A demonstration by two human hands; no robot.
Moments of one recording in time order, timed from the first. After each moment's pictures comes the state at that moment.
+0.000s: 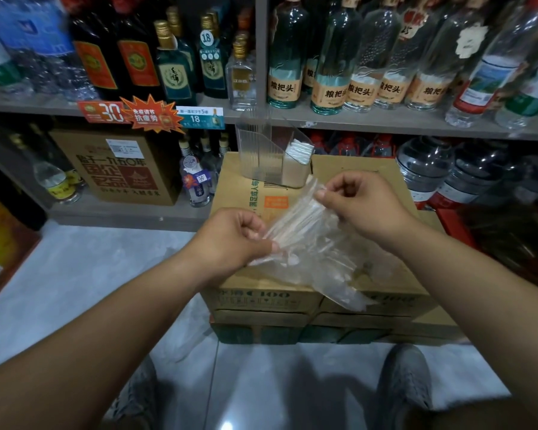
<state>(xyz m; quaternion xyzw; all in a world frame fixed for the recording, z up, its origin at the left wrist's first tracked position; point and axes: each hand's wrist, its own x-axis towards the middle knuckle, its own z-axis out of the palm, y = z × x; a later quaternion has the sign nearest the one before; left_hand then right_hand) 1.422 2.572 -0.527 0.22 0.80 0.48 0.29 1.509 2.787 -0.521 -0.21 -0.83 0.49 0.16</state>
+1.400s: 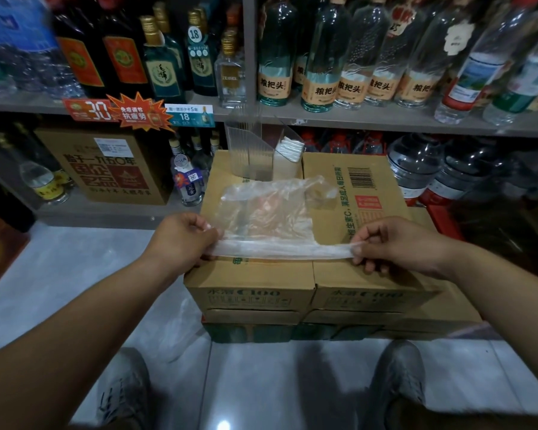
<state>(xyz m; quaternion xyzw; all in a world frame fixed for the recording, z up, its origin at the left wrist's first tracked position) 1.382 2.547 -0.568 0.09 0.84 0.49 0.21 1.576 2.833 -0.534 -0.25 -0.80 0.53 -0.14</state>
